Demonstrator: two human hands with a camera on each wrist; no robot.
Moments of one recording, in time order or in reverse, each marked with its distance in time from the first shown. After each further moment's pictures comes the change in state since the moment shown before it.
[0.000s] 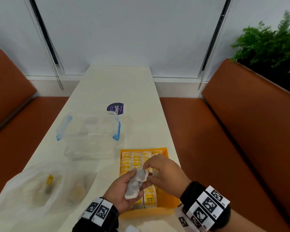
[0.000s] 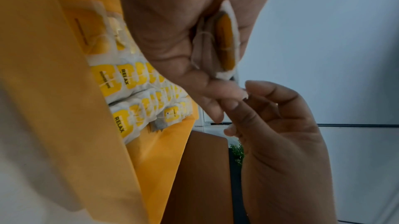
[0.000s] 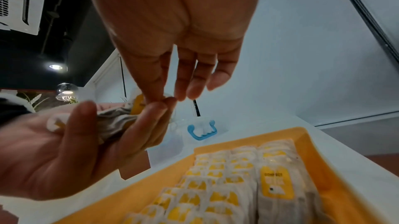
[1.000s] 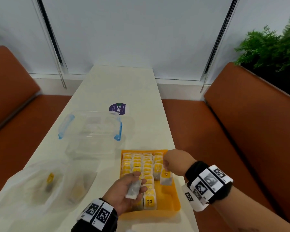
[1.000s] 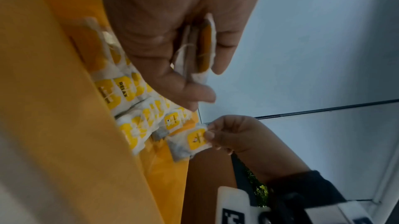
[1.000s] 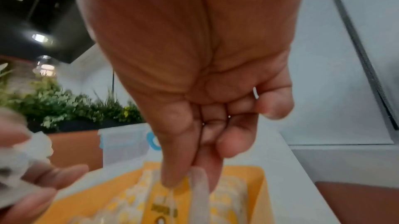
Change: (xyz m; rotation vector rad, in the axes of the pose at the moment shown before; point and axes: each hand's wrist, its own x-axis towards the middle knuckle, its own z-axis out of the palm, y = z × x) left_hand -0.003 0.001 -0.002 0.099 0.080 0.009; right_hand 0.037 0.036 -0.031 -0.456 -0.494 0.369
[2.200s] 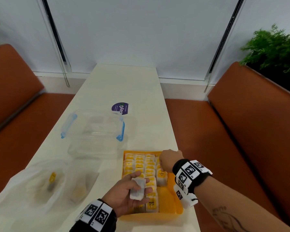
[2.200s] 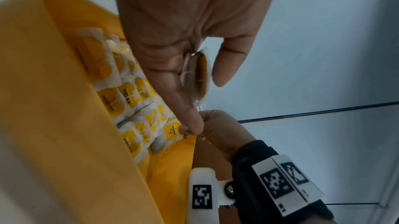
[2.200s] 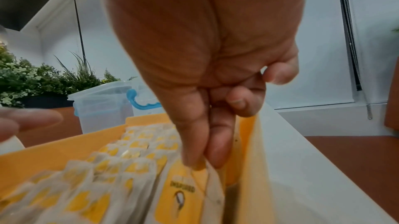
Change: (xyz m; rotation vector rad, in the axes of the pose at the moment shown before) left_hand 0.002 0.003 -0.009 0.020 -0.144 -0.020; right_hand 0.058 -0.005 0.027 -0.077 -0.006 0.114
